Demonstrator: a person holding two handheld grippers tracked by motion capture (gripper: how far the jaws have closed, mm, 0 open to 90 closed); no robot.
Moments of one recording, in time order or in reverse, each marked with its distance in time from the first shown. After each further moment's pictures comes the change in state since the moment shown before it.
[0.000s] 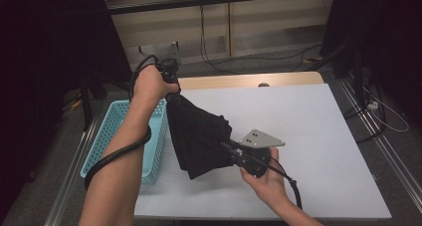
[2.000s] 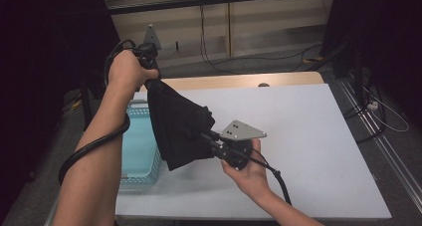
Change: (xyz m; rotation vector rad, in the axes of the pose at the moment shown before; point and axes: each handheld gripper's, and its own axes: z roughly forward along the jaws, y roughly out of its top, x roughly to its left) left arm 0.033 -0.008 -0.050 -0.054 0.022 -0.054; right arm 0.027 0.038 0.021 -0.078 0.055 -0.042
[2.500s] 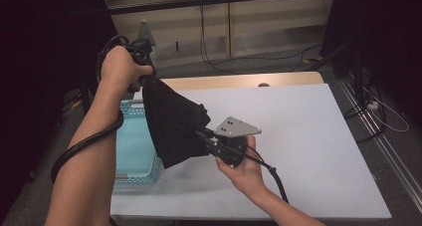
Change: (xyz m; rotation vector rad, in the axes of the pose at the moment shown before) left arm 0.010 -0.001 -0.013 -0.006 -0.005 -0.009; right arm 0.006 0.013 0.006 -0.011 0.016 -0.009
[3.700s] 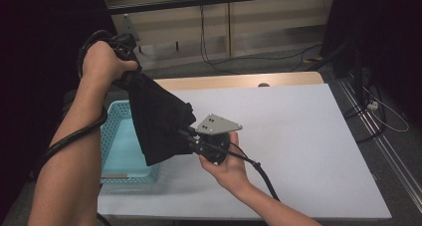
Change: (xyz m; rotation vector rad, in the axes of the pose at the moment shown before) left arm 0.030 -0.006 -0.017 -0.017 0.008 -0.040; right arm 0.021 0.015 0.027 -0.011 0.058 -0.012
